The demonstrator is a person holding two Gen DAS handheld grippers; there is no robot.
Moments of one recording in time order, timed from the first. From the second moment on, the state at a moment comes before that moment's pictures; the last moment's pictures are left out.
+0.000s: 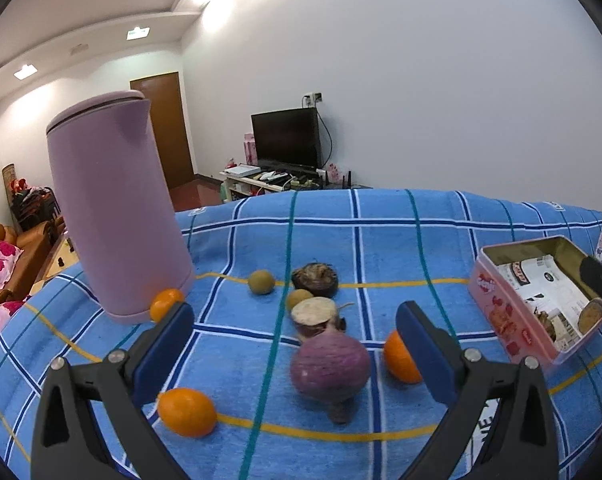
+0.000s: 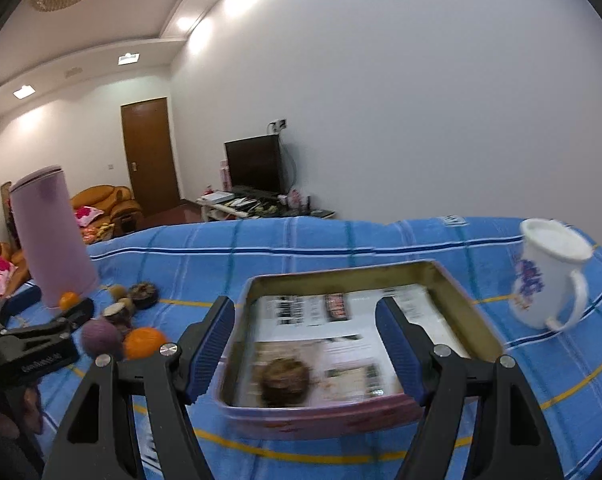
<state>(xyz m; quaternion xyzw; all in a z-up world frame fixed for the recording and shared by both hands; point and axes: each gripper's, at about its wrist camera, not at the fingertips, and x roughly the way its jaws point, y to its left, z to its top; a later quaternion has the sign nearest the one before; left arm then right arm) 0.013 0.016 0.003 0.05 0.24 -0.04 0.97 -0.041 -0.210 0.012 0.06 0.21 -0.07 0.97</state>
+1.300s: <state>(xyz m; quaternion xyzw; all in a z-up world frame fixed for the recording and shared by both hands) 0.047 0.095 -0.027 0.04 0.40 -0.06 0.91 0.066 -0.086 -0.042 0.02 0.43 0.03 0.90</state>
